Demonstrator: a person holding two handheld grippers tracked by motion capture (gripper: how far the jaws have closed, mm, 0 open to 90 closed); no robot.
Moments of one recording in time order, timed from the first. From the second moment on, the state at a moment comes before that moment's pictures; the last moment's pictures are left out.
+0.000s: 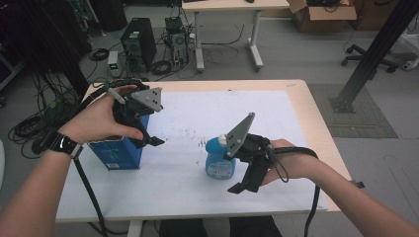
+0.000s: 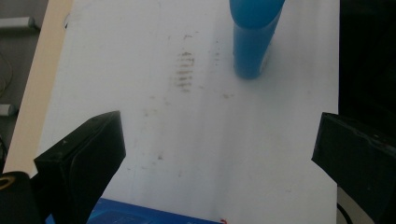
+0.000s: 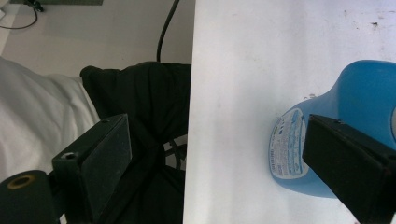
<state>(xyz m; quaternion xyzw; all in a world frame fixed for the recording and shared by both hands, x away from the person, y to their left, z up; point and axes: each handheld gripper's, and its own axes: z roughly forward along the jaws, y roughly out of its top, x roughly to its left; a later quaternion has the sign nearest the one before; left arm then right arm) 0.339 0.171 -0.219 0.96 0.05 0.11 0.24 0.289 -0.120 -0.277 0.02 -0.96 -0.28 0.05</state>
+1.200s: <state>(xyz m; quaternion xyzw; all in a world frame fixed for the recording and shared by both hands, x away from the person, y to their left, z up) 0.335 0.165 -0.211 0.97 0.06 0.11 0.23 0.301 -0.173 -0.252 0.01 -0.93 -0.37 0.04</state>
